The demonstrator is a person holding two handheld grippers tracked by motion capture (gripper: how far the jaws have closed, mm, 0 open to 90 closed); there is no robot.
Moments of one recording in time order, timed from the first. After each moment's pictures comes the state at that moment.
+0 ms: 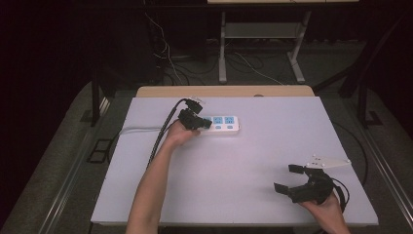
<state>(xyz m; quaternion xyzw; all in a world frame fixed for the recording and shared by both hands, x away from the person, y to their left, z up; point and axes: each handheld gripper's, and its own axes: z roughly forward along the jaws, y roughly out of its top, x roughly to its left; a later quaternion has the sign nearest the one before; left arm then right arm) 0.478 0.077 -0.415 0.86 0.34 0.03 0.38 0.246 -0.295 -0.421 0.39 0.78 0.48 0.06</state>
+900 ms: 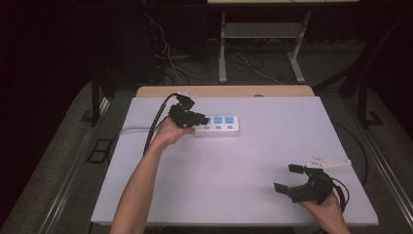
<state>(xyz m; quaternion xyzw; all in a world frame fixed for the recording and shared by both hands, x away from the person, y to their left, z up) 0.448 0.102 -0.367 0.85 0.33 0.04 0.40 0.246 -0.294 -0.421 0.39 0.78 0.48 0.06</state>
